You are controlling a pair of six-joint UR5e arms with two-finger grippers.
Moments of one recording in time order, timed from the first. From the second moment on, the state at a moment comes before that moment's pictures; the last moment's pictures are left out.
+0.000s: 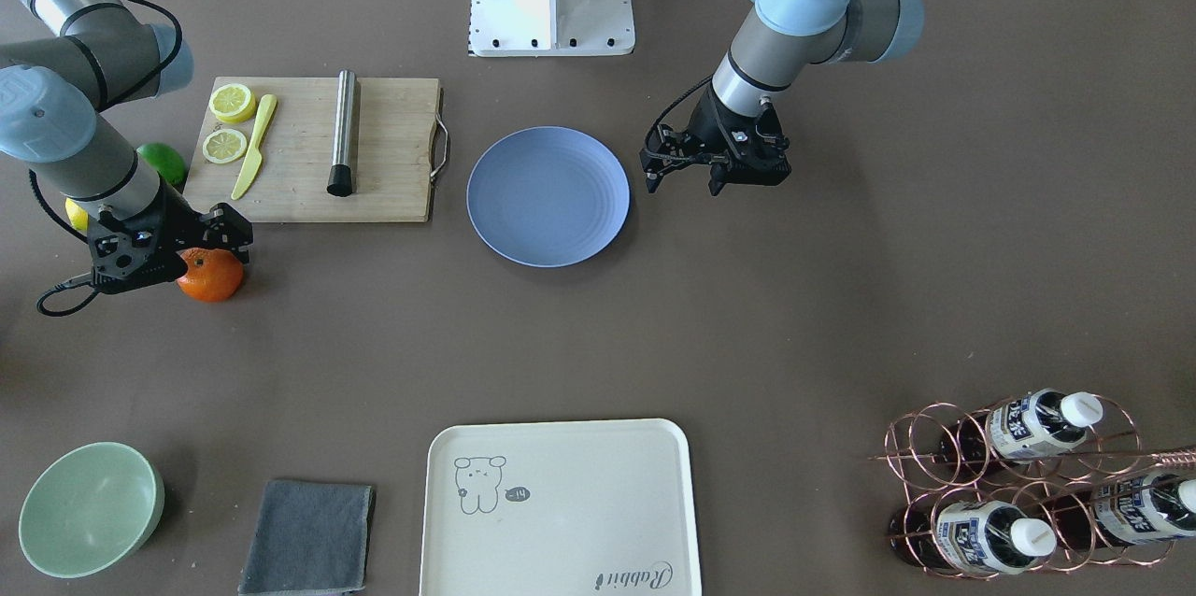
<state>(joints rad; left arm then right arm) -0.56 -1.98 -1.78 -1.98 -1.92 -1.37 0.84 -1.42 1.64 -1.15 2.09 0.69</state>
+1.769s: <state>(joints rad) -0.96 -1.70 -1.80 -1.99 -2.16 -0.79 0.43 -1.03 1.81 -1.46 1.83 1.23</state>
